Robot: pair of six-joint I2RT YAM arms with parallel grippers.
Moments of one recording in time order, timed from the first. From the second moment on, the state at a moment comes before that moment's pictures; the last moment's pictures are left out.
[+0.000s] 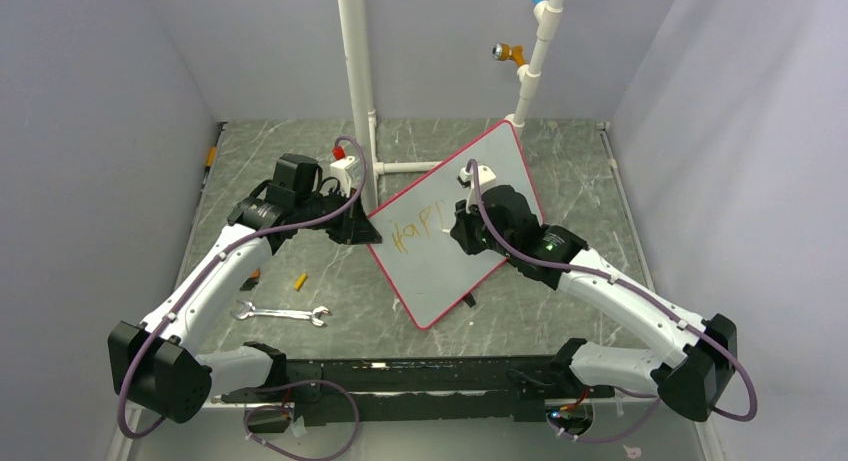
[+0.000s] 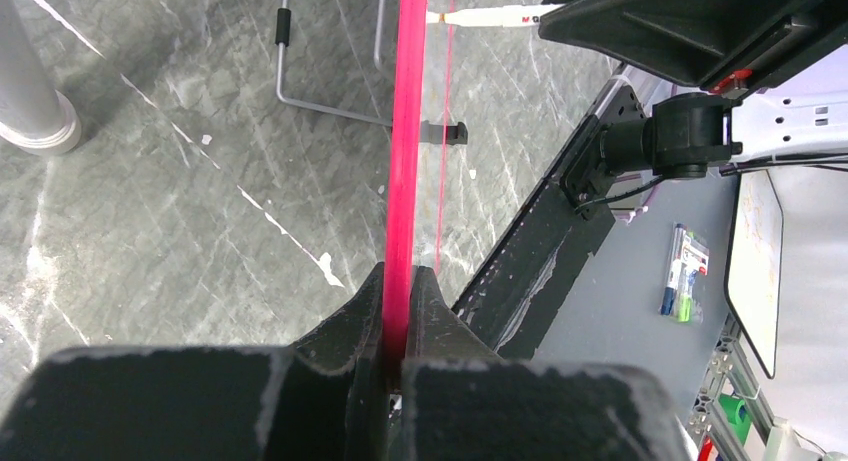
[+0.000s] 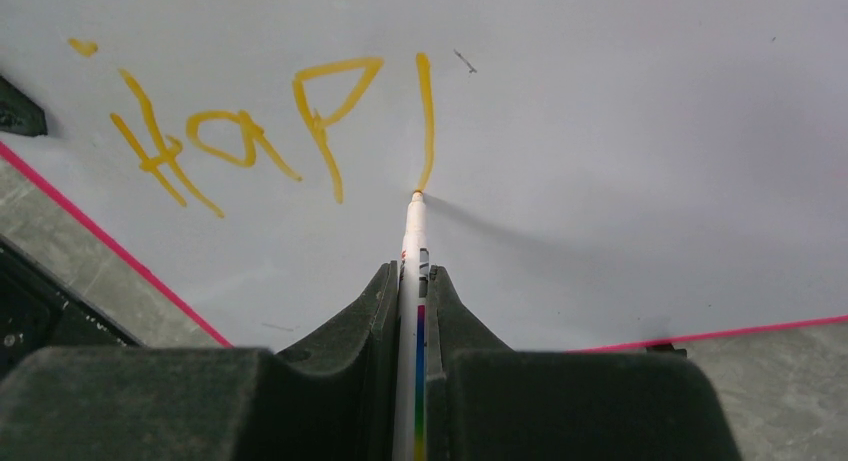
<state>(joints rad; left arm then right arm) -0.37 1.20 1.08 -0.61 0.68 -0.18 0.78 1.12 0.99 -0.42 0.12 0.24</state>
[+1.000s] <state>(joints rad) -0.38 1.20 1.08 -0.60 0.68 -0.18 0.78 1.14 1.04 -0.30 0.18 0.25</state>
